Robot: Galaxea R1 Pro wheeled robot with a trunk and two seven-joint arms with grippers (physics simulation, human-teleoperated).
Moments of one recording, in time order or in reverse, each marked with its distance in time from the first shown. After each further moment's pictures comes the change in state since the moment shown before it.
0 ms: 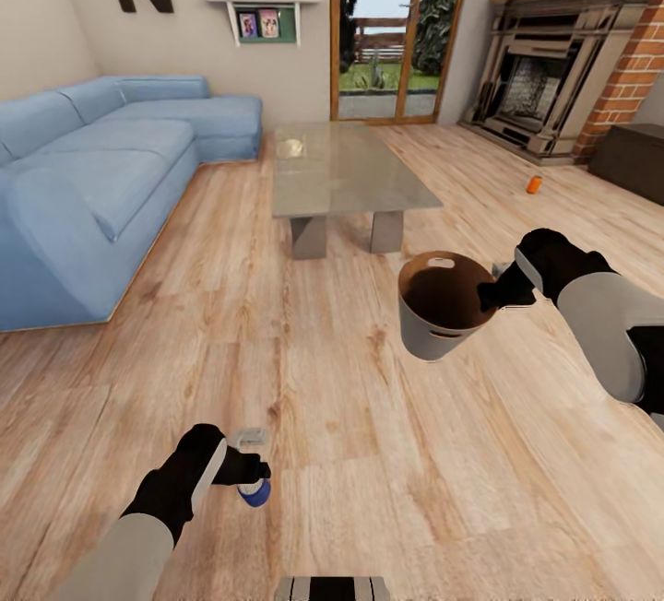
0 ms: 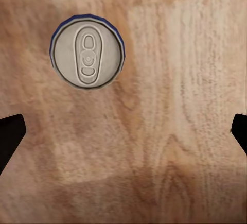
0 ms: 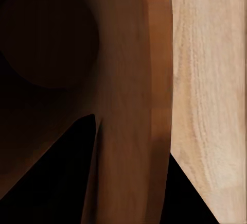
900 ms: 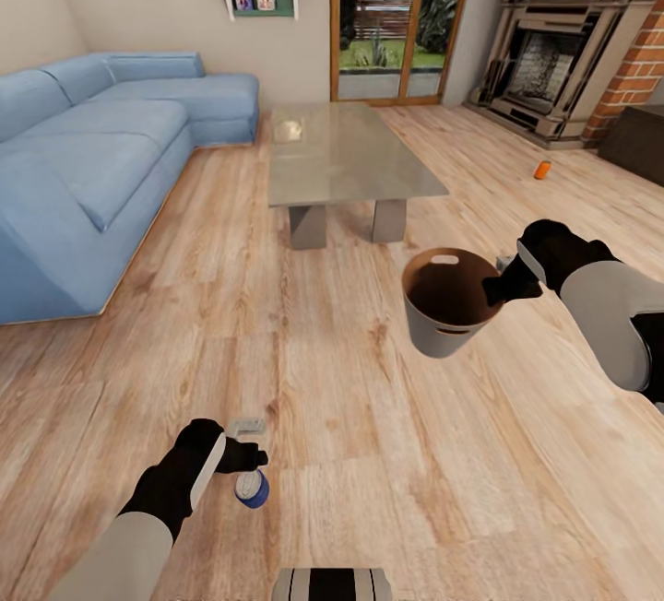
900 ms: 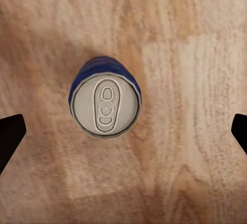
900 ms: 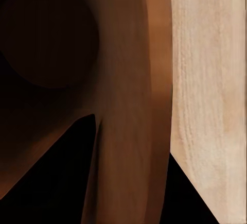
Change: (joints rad) left arm 0.001 0.002 0.001 -0.046 0.000 -0.040 0.038; right arm -0.047 -0.001 0.040 0.040 0.032 0.002 0.001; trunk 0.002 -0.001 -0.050
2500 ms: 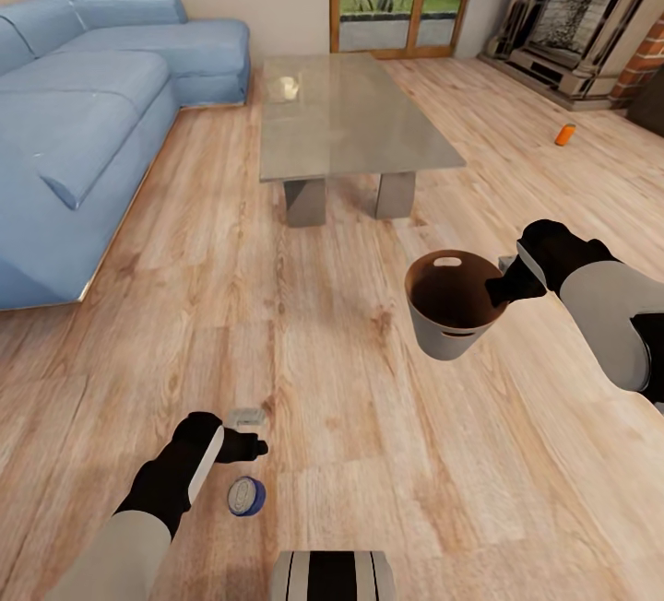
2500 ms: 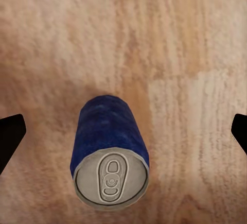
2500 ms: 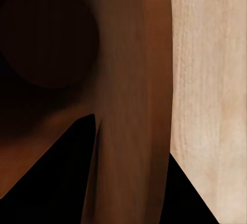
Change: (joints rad) left arm 0.003 0.003 0.002 -0.067 0.002 0.011 -0.003; right arm 0.001 0.001 -0.004 -0.002 0.057 0.001 0.001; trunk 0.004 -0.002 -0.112
